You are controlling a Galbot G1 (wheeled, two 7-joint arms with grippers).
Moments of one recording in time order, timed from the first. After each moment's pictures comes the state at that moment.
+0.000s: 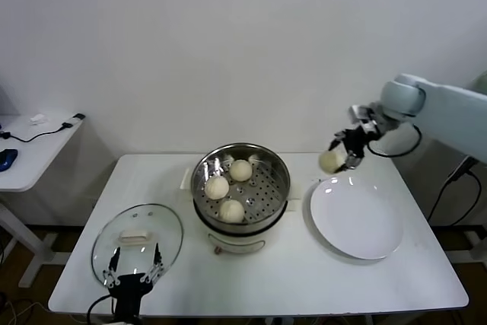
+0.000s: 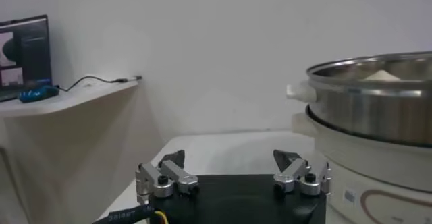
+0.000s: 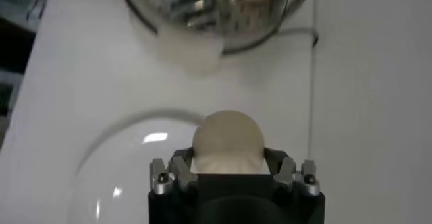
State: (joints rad) left arm 1.79 -1.54 -0.56 -2.08 0.04 -0.05 -0.19; right arm 0.79 0.80 -1.54 1.30 0.62 -0.17 -1.01
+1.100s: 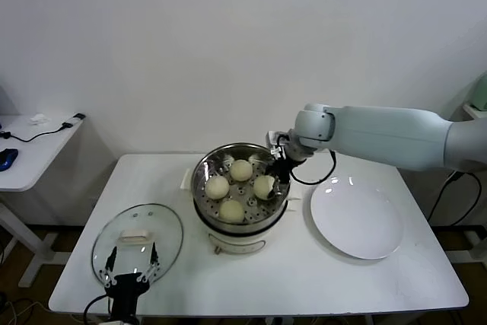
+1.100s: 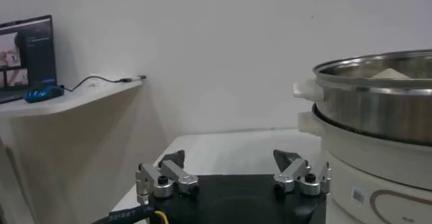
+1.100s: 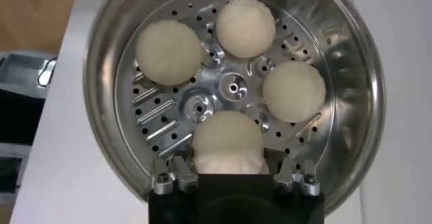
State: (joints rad) left arm 1.79 -1.53 -0.58 -2.07 0.03 -0.04 -0.19; right arm 0.65 1.07 -1.58 1.33 0.80 -0.41 -0.76
